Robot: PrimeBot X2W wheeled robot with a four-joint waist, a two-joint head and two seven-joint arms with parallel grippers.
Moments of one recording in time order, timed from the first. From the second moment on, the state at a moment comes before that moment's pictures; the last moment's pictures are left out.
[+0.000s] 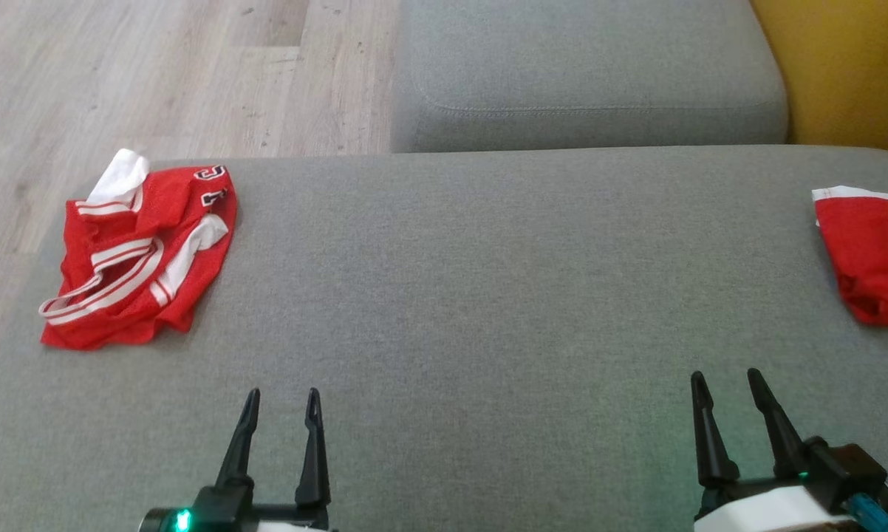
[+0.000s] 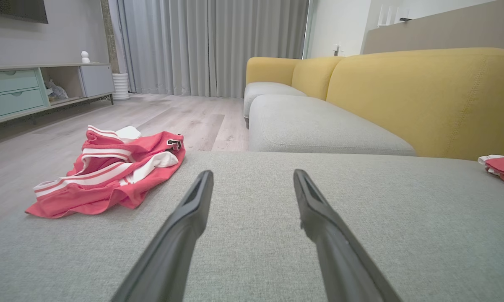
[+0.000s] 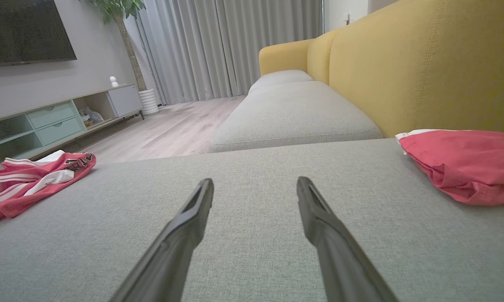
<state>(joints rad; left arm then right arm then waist) 0.11 0.05 -0.26 0.17 -0.16 0.12 -0.26 0.15 -0.05 0.03 0.19 0.16 0.13 -0.25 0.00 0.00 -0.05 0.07</state>
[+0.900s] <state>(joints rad) 0.13 0.05 -0.26 0.18 -0.14 0.10 -0.26 0.17 -0.04 0.02 0.21 0.16 0.13 -0.25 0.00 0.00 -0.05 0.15</state>
